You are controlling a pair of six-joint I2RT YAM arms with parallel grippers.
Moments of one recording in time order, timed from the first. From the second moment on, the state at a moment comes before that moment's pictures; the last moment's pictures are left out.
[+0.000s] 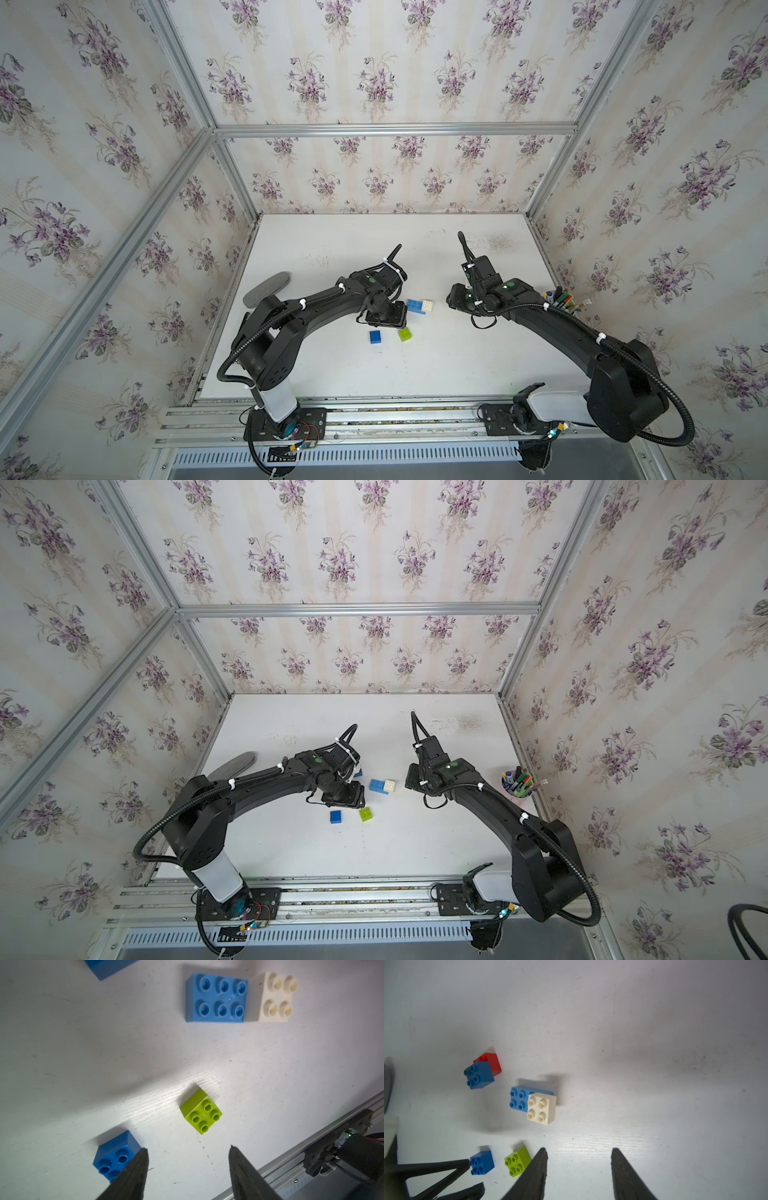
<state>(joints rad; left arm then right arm) -0.77 1.76 1.24 -0.77 0.20 -0.55 0.47 1.32 0.89 -0.61 -0.05 0.68</state>
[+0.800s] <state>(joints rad) -0.91 1.95 1.39 -0.84 0.00 -0.81 0.40 1.20 0.79 -0.59 -0.17 0.59</state>
